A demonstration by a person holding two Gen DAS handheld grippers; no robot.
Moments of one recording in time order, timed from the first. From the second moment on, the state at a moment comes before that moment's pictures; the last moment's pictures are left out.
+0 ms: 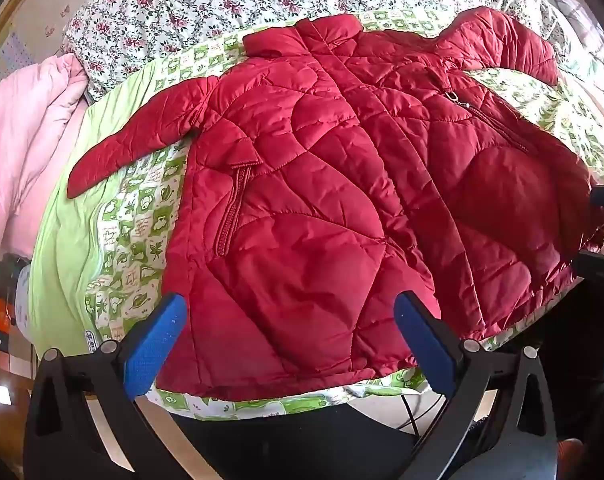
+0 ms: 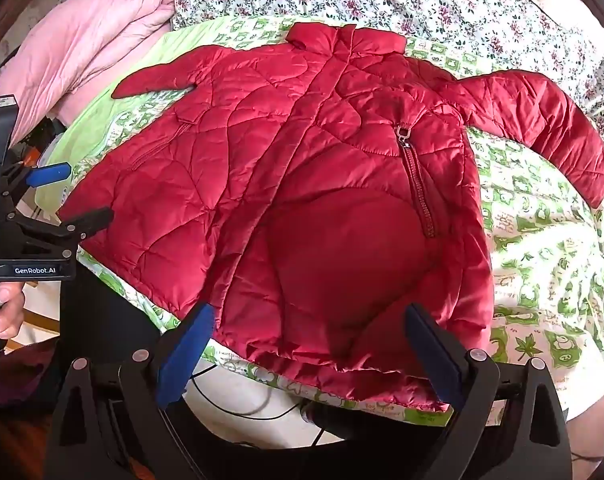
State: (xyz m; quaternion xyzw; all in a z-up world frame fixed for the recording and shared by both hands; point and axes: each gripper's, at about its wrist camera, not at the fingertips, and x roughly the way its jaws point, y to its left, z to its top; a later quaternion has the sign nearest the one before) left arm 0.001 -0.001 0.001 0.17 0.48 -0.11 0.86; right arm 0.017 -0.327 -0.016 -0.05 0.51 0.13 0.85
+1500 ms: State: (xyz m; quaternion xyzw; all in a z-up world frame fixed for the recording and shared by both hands) left arm 0.002 -0.004 -0.003 0.18 0.48 -0.11 0.85; right arm 0.016 -0.322 -0.006 -0.04 0.50 0.13 0.85
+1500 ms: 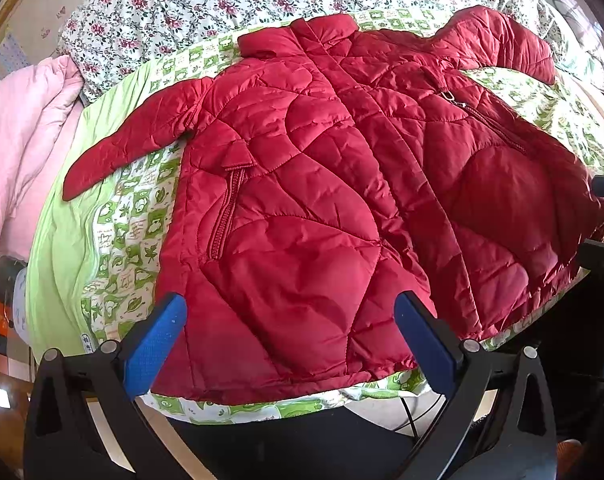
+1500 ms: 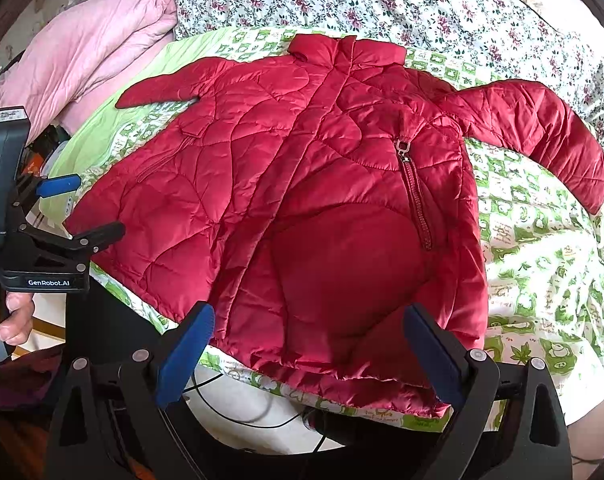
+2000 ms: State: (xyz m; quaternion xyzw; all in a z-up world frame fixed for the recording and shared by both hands) left arm 0.017 -0.002 -0.008 0.16 0.47 -0.11 0.86; right arm 0.029 -0.343 -0.011 -0.01 0.53 0.11 0.84
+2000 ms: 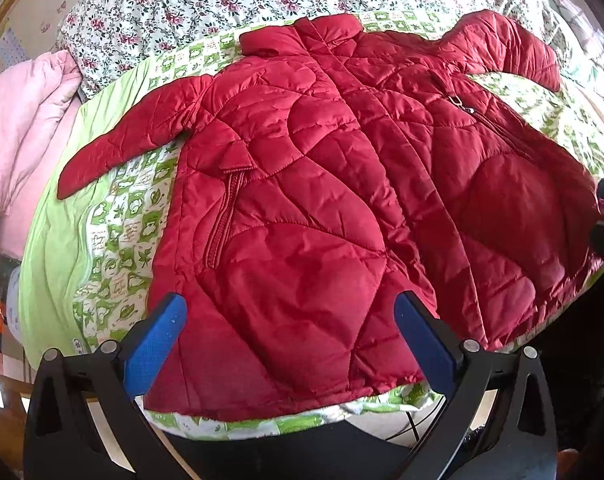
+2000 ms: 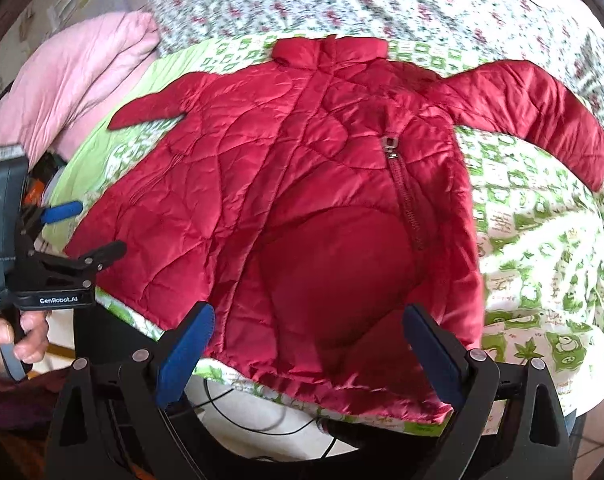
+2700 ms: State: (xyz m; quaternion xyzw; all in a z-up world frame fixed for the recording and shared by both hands) left arm 0.067 -0.014 -0.023 0.17 0.48 -0.09 0.85; right arm 0.076 -0.472 -0.010 0.11 0.45 0.04 0.88
